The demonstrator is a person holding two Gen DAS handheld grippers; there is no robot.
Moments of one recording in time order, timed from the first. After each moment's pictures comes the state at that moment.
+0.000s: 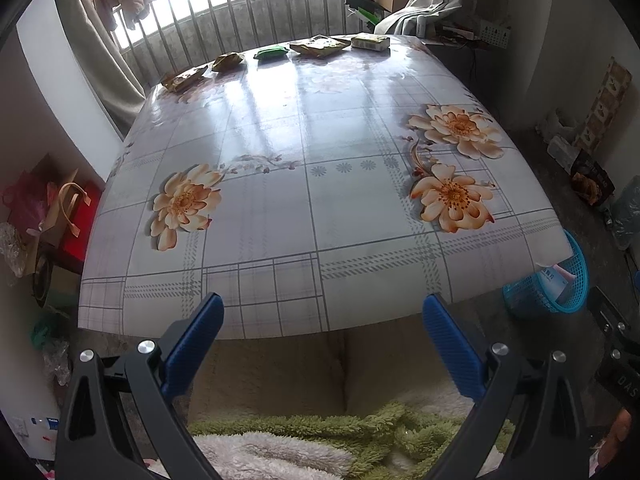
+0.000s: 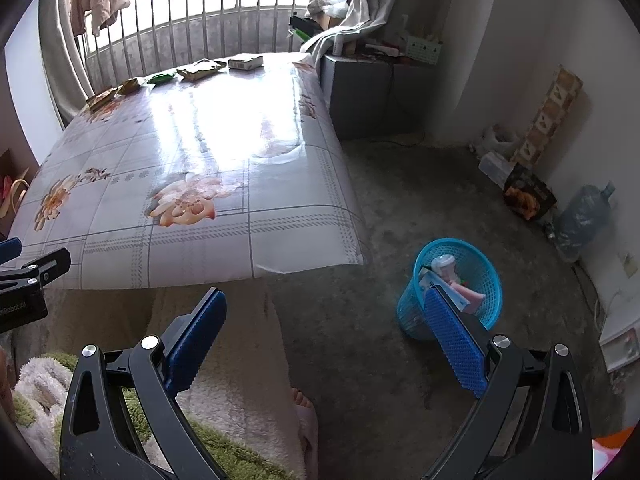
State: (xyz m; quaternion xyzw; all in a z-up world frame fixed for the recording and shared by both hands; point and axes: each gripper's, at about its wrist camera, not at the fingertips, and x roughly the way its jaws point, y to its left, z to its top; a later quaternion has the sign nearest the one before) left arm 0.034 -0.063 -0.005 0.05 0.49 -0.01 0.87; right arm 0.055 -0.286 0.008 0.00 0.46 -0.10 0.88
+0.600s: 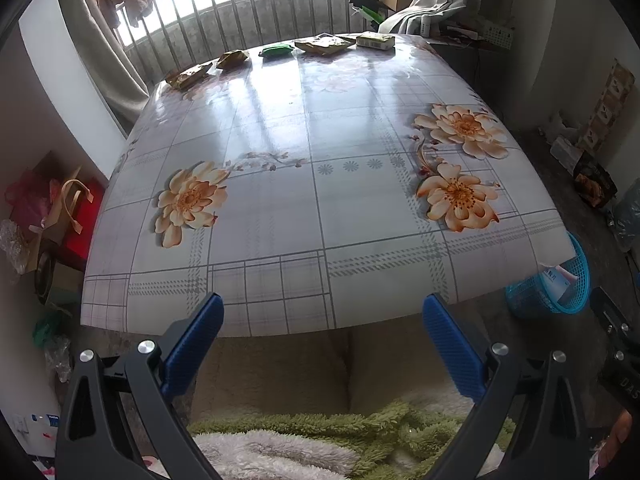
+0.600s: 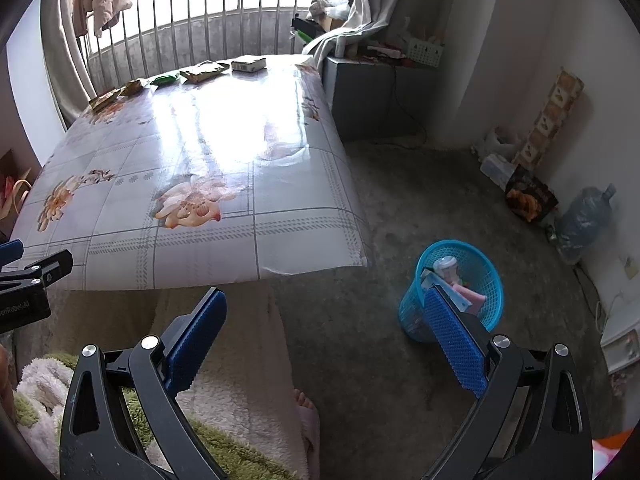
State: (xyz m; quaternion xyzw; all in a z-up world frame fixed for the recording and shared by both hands) left arm 0.033 -0.059 -0.004 0.05 0.50 0.00 0.87; right arm 0.056 -0.284 0.011 0.00 0.46 -0.10 0.88
